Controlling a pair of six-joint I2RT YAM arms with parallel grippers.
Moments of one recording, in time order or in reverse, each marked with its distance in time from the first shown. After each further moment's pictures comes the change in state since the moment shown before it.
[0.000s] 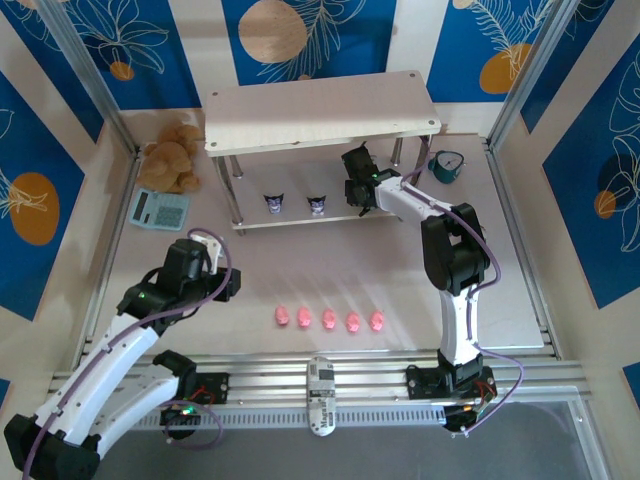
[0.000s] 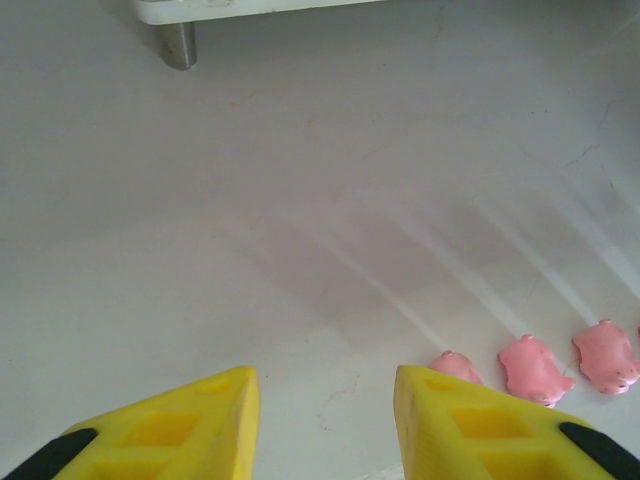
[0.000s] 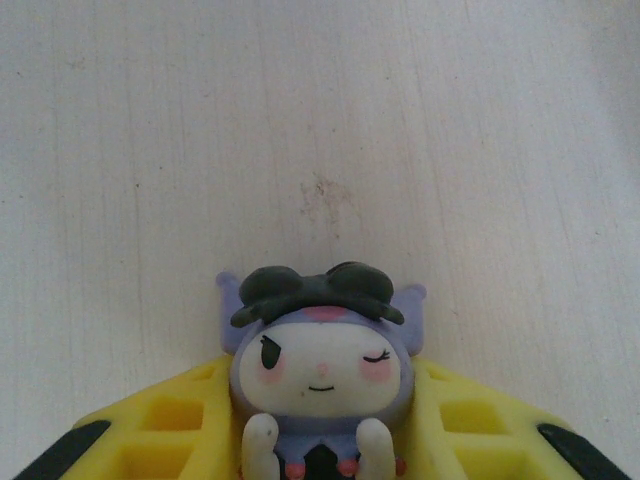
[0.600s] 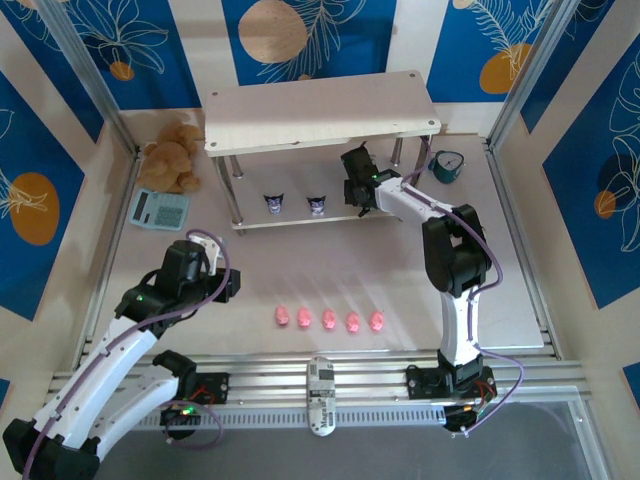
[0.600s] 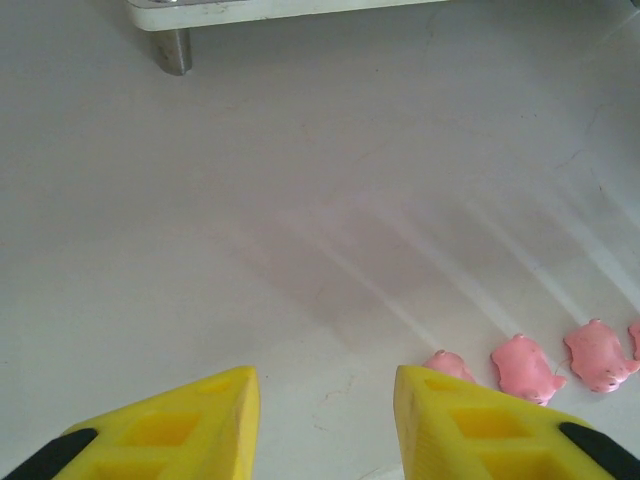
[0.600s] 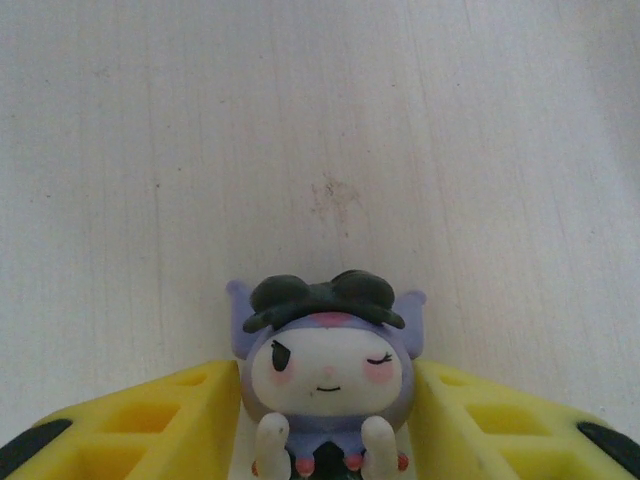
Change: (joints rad) left arm 0.000 -0.022 -0.005 0.000 0.007 0.000; right arm 0.007 -0.015 -0.011 0.009 0.004 0.004
